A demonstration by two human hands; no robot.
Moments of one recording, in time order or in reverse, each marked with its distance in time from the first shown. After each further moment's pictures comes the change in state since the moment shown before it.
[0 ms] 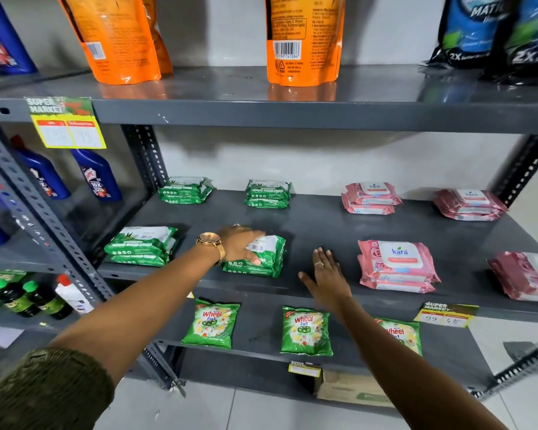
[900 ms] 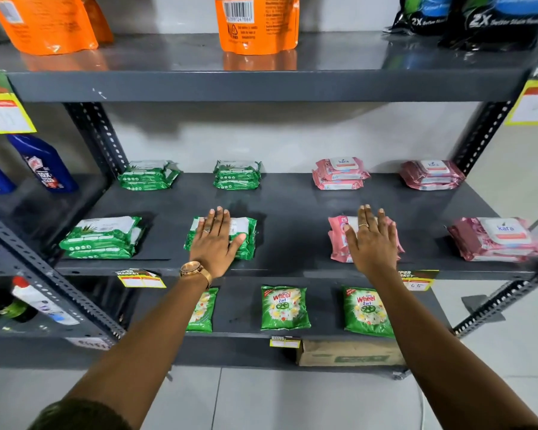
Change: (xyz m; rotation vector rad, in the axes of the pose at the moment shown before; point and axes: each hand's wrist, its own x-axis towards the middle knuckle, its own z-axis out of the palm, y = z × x) left_hand 0.009 0.031 0.073 -0.139 0.391 -0.218; right_hand -0.028 0.090 -0.079 -0.245 0.316 0.260
